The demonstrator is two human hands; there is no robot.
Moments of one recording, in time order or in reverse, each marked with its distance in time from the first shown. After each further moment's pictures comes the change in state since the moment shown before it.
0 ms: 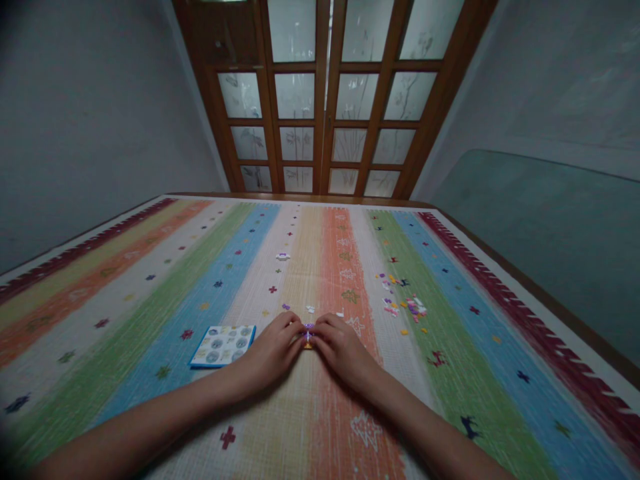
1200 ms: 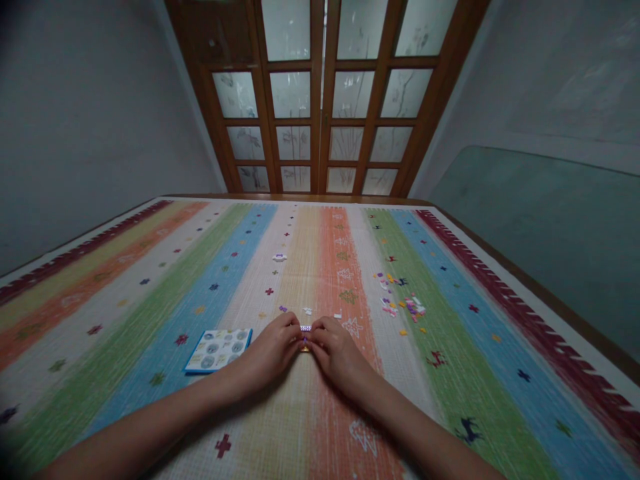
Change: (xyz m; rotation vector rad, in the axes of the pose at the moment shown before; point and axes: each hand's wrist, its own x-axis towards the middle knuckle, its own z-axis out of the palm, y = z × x) left_hand 0.007 0.001 -0.003 -0.117 -0.078 -0.036; right_hand 0.000 -0.008 0.002 -0.027 0.014 0.030
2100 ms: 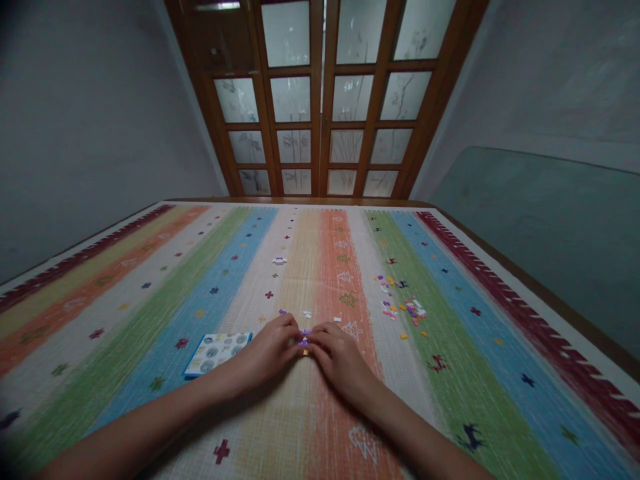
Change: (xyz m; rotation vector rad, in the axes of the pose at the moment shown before) left_hand 0.003 -0.009 -0.003 -0.007 0.003 0.054; right_hand -0.003 0.003 -0.001 0.070 0.042 0.041
